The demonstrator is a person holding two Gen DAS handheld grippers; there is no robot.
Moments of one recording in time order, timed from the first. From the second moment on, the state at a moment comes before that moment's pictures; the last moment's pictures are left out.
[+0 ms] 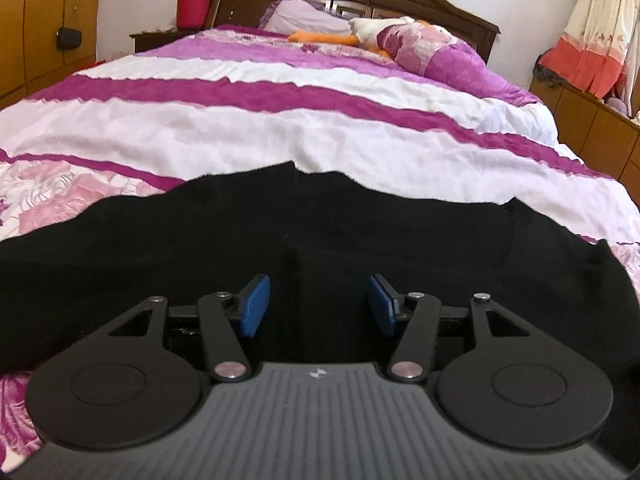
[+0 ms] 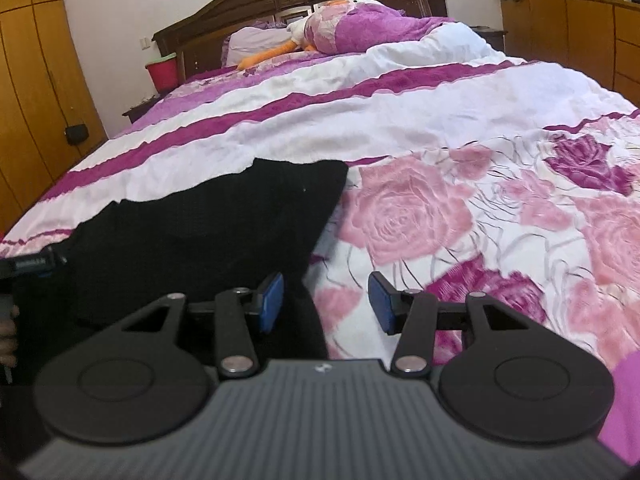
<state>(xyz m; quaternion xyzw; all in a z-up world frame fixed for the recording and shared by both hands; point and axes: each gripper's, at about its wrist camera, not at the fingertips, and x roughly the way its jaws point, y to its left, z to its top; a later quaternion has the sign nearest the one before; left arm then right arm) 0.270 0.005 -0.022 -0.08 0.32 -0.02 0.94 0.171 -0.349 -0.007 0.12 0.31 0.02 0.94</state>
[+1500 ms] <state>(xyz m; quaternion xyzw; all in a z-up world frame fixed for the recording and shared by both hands) 0.279 0.035 -0.027 -0.08 0.31 0.05 0.95 0.254 -0.304 -0.040 0.04 0.30 -0.03 0.95</state>
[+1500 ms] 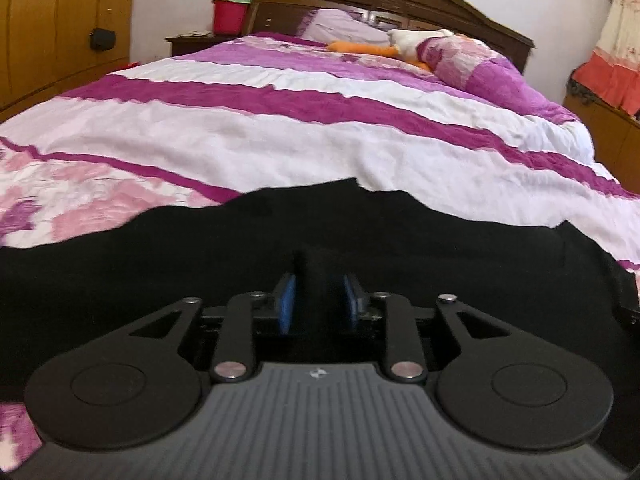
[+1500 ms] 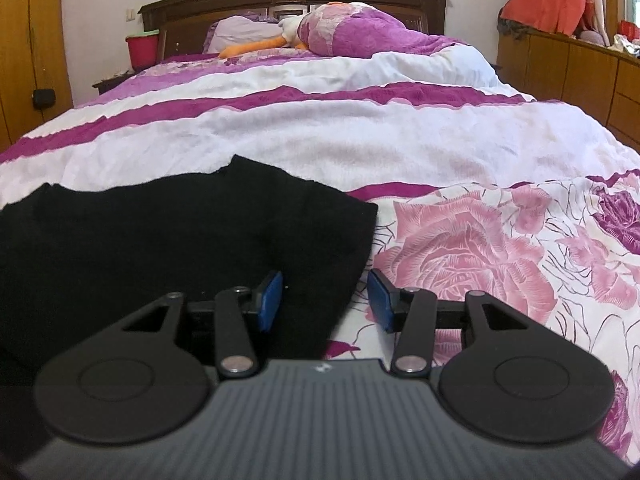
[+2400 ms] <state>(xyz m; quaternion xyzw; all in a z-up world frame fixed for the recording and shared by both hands) 0.118 0.125 0.021 -0.13 0.33 0.18 0.92 0.120 -0.283 0.037 0.10 0.28 0.02 0.96</state>
